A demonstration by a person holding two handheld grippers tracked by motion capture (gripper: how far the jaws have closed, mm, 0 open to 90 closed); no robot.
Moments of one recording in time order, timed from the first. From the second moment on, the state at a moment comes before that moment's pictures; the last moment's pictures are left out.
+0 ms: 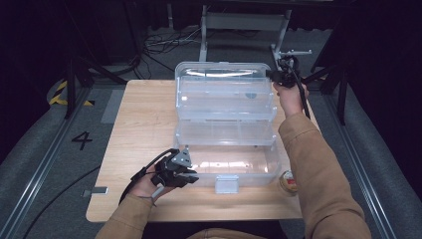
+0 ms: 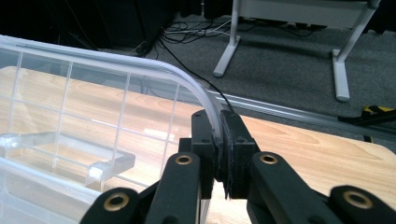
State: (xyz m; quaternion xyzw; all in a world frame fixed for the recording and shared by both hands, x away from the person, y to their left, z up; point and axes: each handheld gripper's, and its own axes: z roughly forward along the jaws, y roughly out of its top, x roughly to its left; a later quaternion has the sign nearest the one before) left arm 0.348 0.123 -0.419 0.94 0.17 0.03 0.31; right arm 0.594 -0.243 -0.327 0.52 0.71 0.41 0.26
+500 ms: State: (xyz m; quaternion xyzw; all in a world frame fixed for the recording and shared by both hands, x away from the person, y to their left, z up) left arm 0.348 0.123 -0.419 0.94 0.16 0.03 0.31; right arm 0.607 -0.246 -0.338 0.53 0.71 0.40 0.24
